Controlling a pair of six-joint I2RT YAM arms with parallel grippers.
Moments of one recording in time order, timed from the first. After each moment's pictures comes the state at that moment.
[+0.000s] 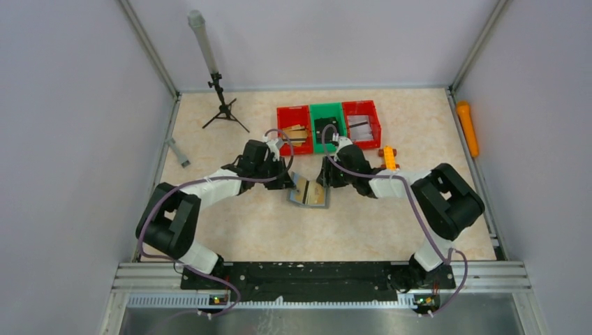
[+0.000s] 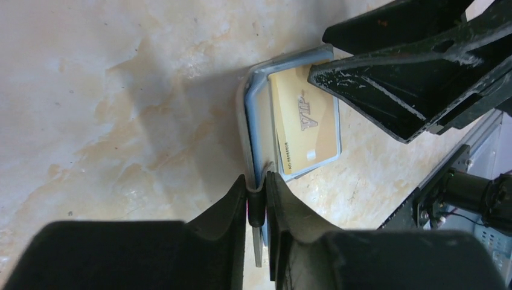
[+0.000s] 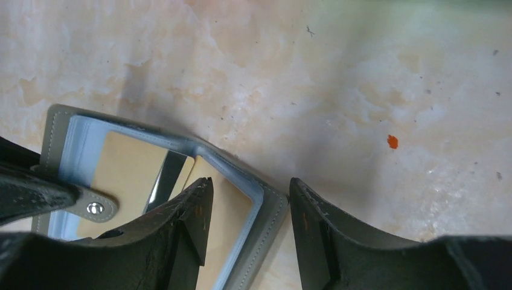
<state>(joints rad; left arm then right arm) -0.45 1.53 0.79 -0.05 0.43 -0.50 0.62 1.69 0.78 0.23 -0.09 0.46</state>
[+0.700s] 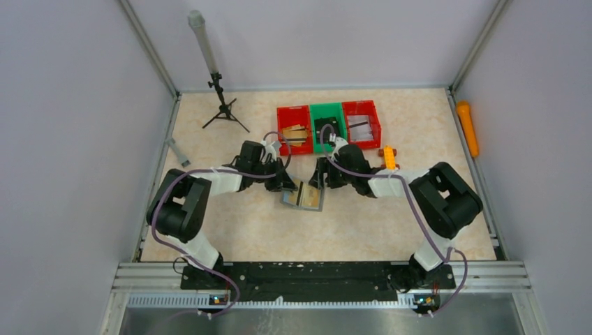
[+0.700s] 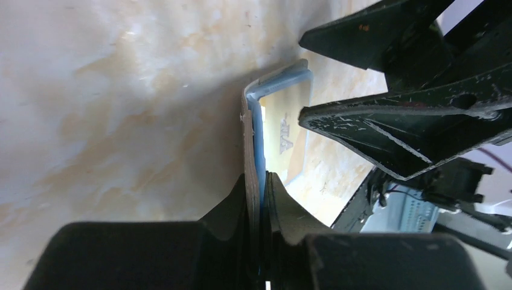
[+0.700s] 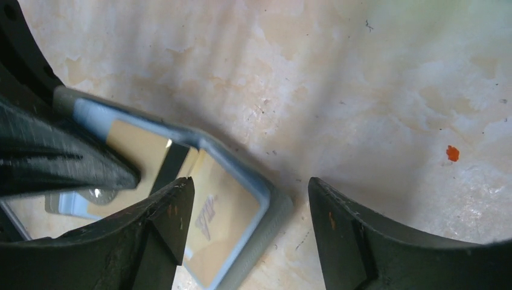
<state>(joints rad) -0.39 1.68 0.80 0.03 0.66 -0.57 0.62 1.72 0.80 0.26 -0.22 0.47</state>
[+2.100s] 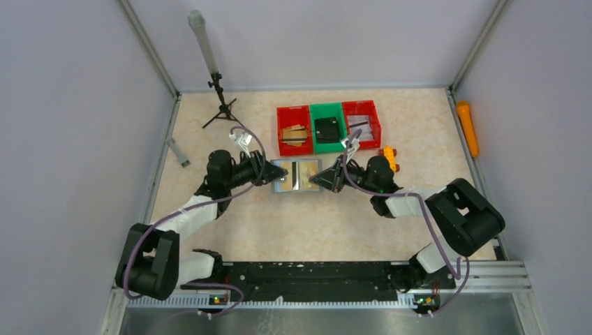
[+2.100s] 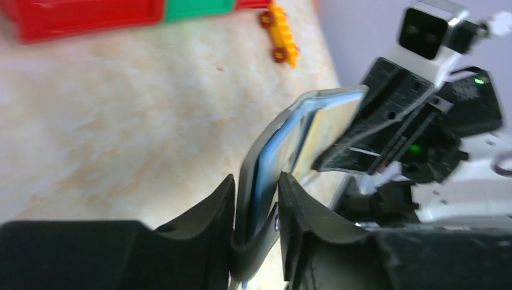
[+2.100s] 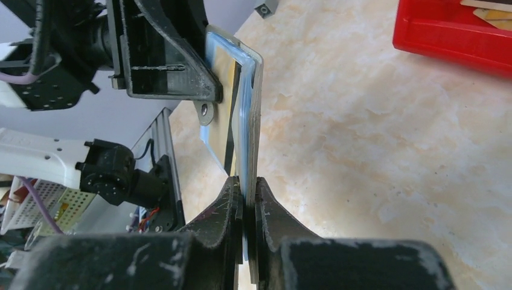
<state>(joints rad) -0.25 1.24 0.47 0.56 0.75 -0.79 0.58 1.54 0.49 1.01 -0.61 0.67</state>
